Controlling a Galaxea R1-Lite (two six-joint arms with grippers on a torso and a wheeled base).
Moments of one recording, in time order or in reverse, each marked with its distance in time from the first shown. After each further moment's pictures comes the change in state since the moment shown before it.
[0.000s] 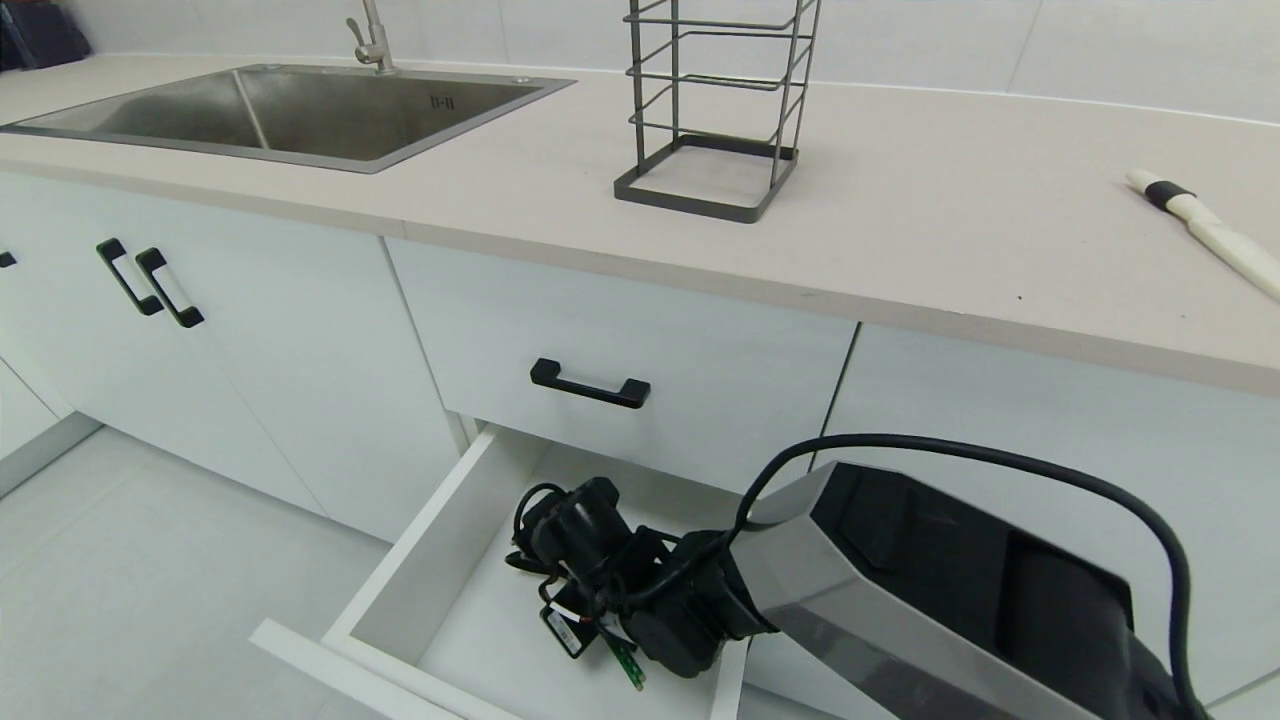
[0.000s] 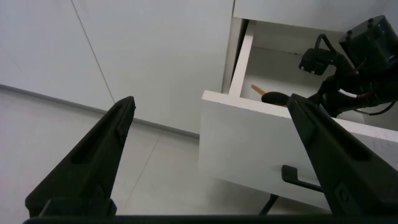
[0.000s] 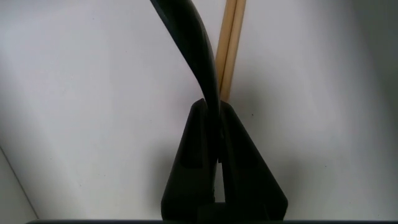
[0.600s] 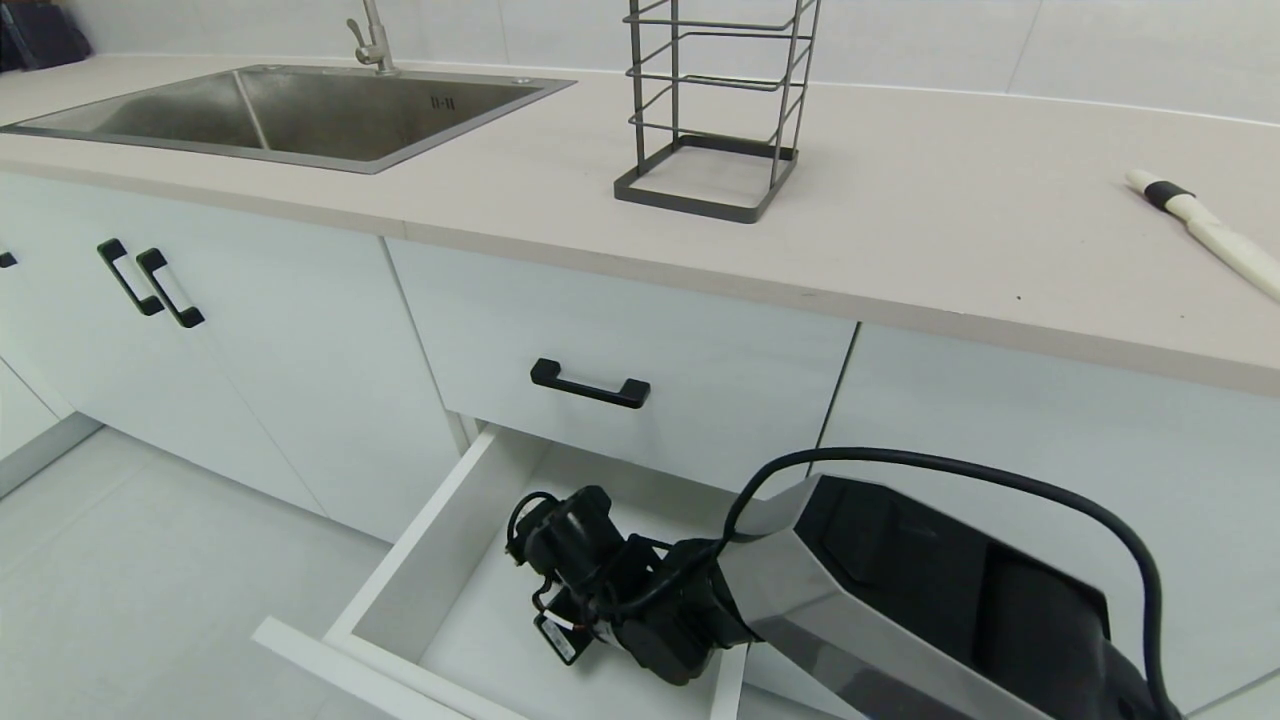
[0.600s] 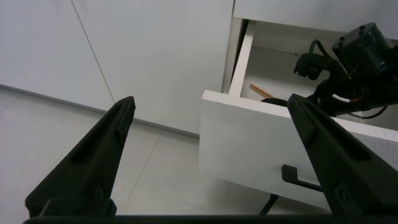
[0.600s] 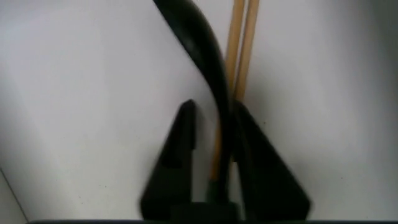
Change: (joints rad) left arm 0.000 0.000 0.000 0.000 0.000 0.000; right arm 0.001 0.036 -0.032 0.008 0.000 0.000
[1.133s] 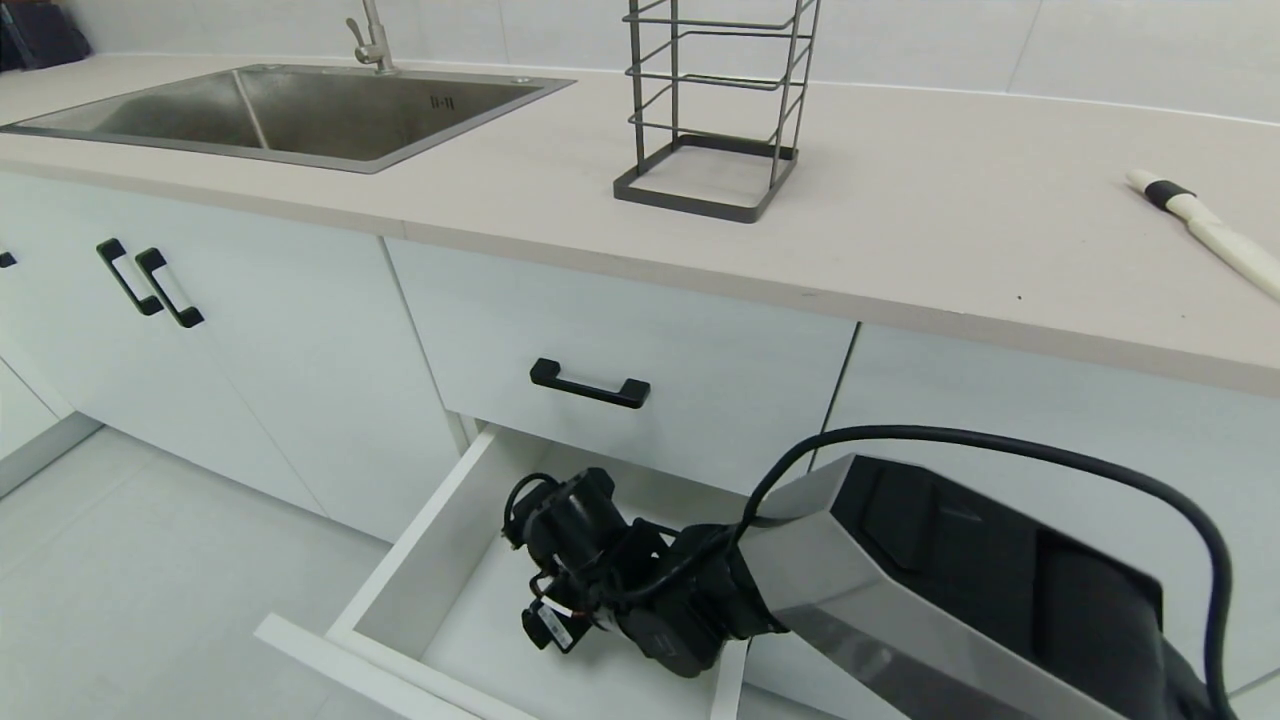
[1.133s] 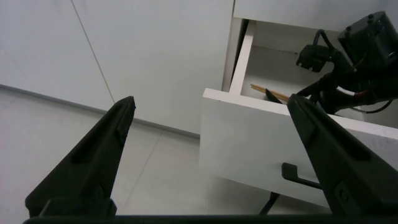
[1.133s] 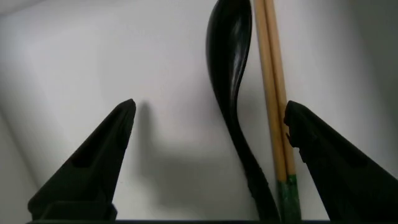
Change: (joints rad) left arm 0.000 0.000 0.000 0.000 0.000 0.000; right arm 0.016 -0.085 0.043 -0.011 -0.002 0.001
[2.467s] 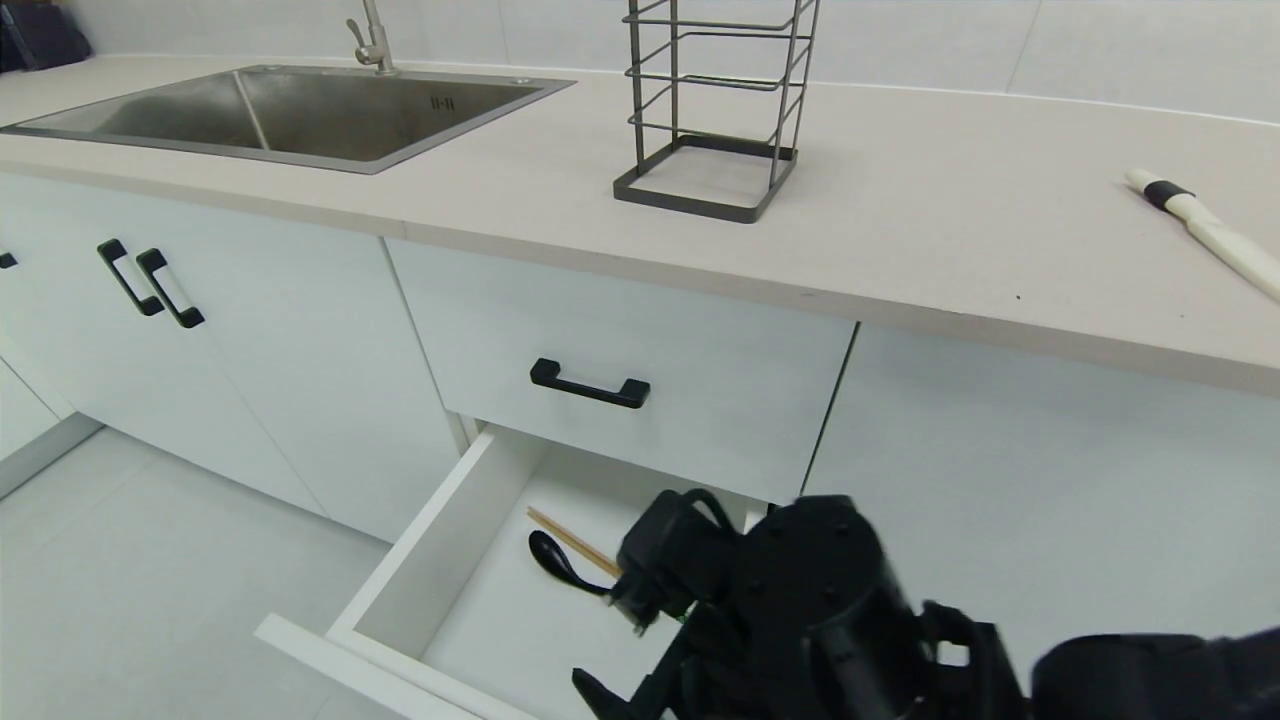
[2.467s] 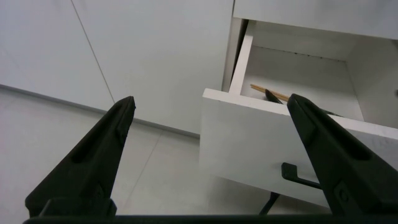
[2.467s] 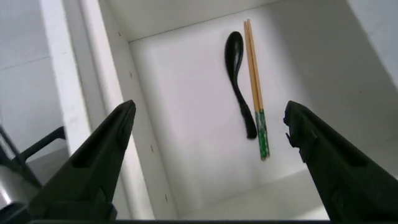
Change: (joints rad) left arm 0.000 0.000 0.000 0.000 -0.001 0.000; right arm 0.131 -0.715 0.819 -0.374 -0.040 -0.008
